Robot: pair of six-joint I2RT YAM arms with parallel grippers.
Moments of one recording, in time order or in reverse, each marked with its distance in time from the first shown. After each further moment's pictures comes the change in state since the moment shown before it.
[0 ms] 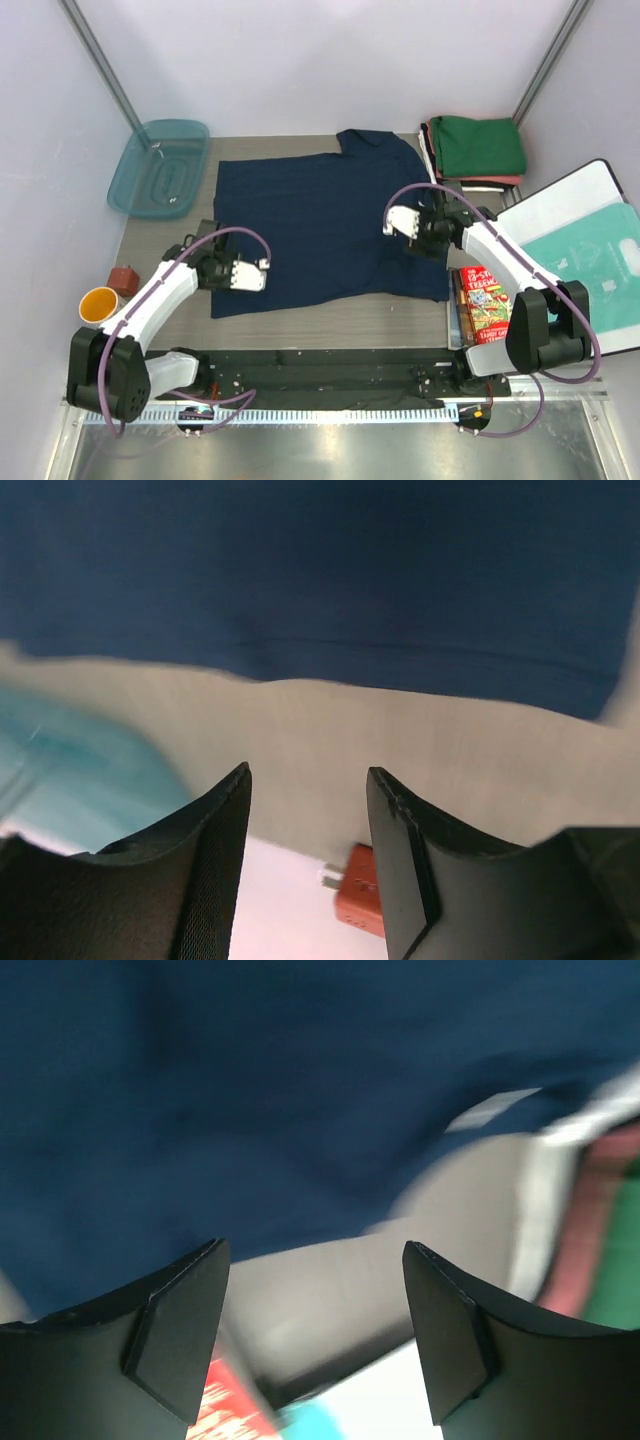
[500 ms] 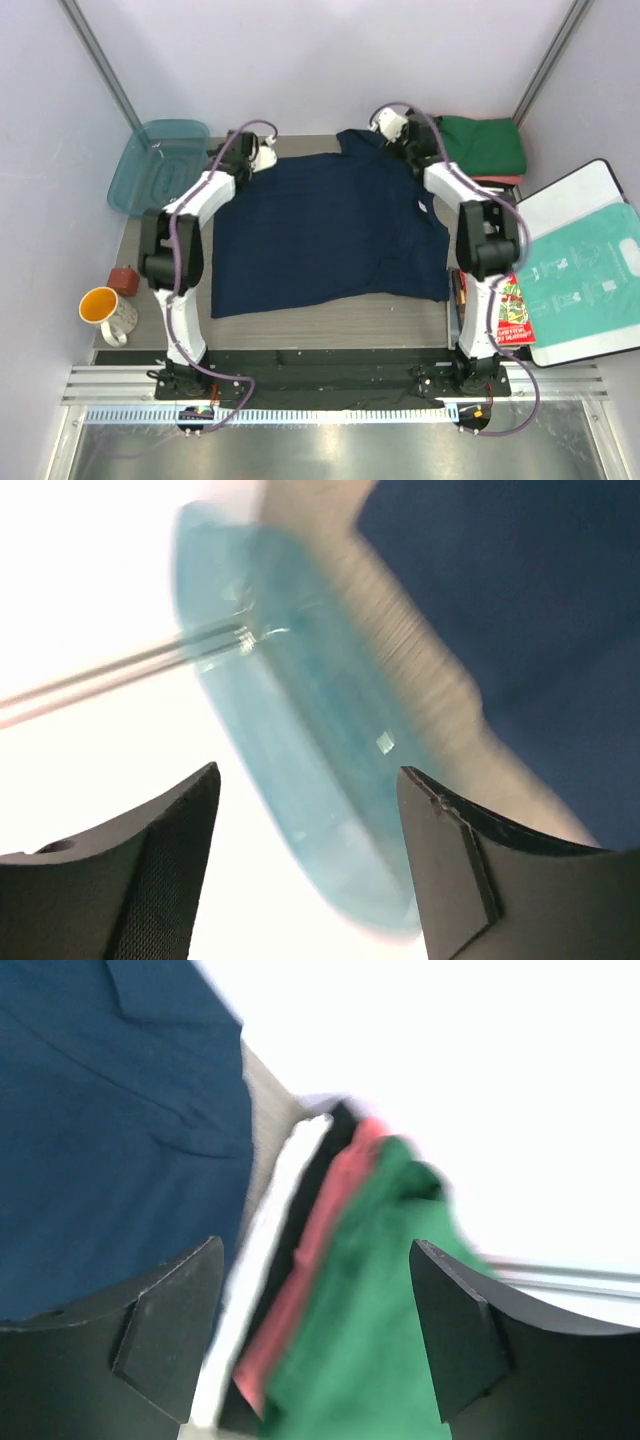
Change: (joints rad) left arm 0.028 0.917 0.870 0.470 -0.422 -0.328; right arm 0.001 0.813 0.704 0.679 0.312 0.287
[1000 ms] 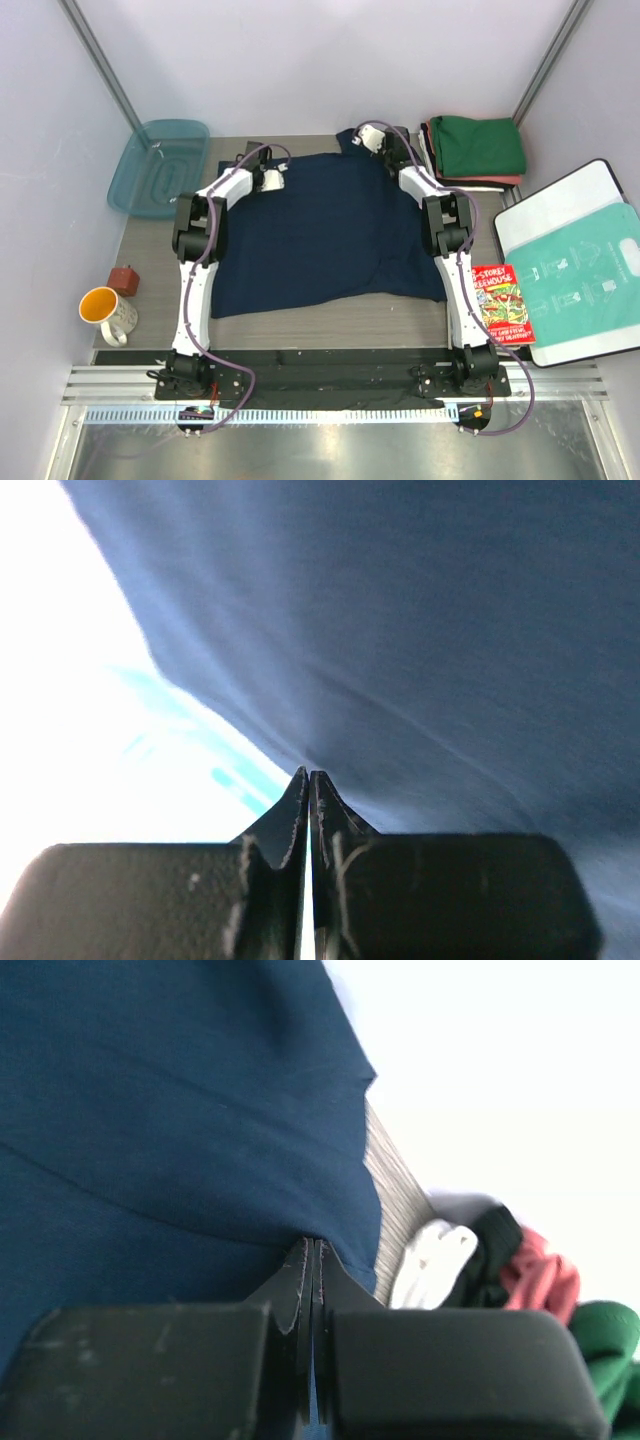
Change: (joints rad) left arm 0.014 0.330 0.305 -0.282 0.058 0.150; right arm 0.005 0.502 0.544 -0.110 -0.020 -0.074
